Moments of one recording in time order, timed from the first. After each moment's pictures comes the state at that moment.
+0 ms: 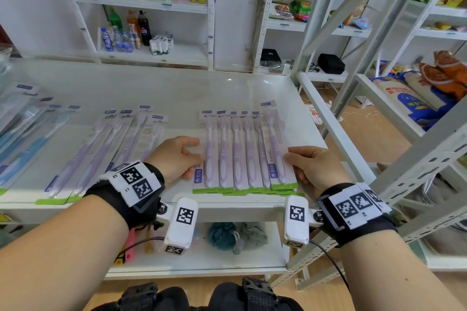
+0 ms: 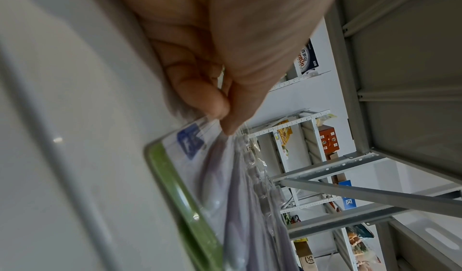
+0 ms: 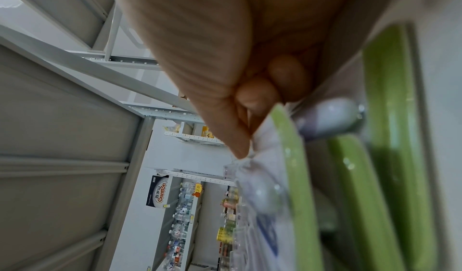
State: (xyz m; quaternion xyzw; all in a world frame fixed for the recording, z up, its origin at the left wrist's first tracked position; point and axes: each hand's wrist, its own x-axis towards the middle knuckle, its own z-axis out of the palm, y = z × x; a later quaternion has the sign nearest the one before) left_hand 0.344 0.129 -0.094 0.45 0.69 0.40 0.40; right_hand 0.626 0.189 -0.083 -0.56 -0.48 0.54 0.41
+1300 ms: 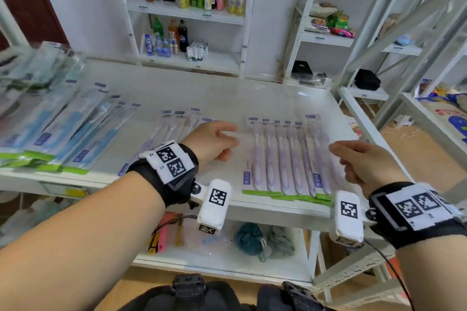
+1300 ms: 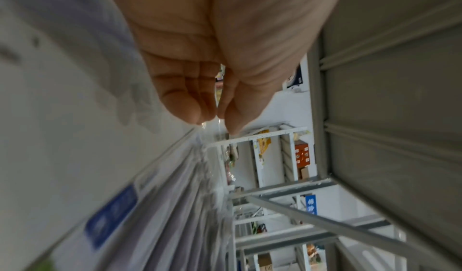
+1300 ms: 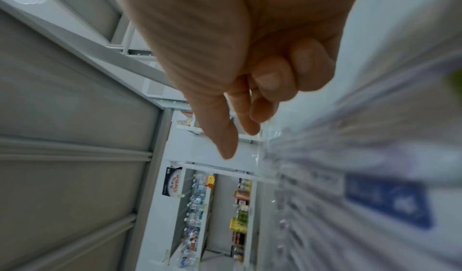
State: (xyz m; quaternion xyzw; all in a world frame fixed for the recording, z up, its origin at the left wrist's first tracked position) left_hand 0.313 0.112 -0.050 0.45 0.64 0.46 0.42; right_hand 0.610 0.192 -0.044 -0.58 -0.54 0.46 0.41
